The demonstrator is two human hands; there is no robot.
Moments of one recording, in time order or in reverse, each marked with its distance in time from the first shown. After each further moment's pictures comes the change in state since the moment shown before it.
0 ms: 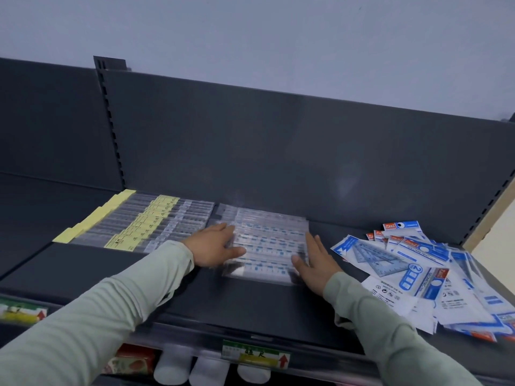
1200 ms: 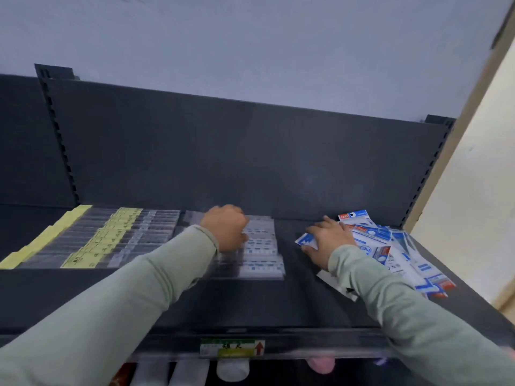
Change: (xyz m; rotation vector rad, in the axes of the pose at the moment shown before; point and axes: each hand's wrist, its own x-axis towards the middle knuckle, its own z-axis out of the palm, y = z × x) left_hand 0.031 0.072 -0.024 0.385 0.288 0.247; right_hand -0.022 0.026 -0.069 -0.592 0.207 0.062
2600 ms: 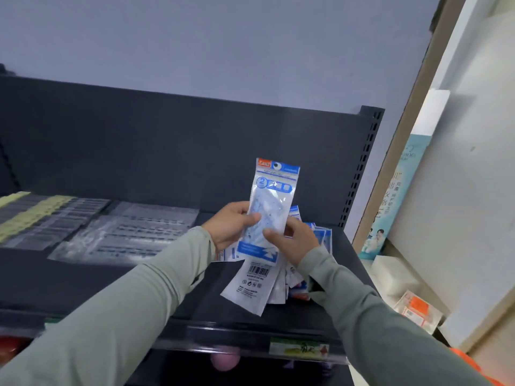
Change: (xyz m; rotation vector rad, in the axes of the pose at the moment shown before) left_hand 0.089 0.215 -0.016 -1.765 0.021 -0.204; right_hand -0.021 0.161 0.011 1.143 0.096 -0.093
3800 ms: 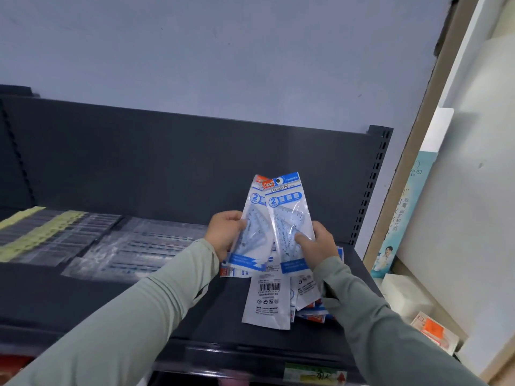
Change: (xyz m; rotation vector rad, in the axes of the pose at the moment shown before) left_hand 0.002 0.009 -0.020 -0.034 0.426 -0.011; right_hand 0.020 -0.003 -0.007 0.116 0.213 0.051
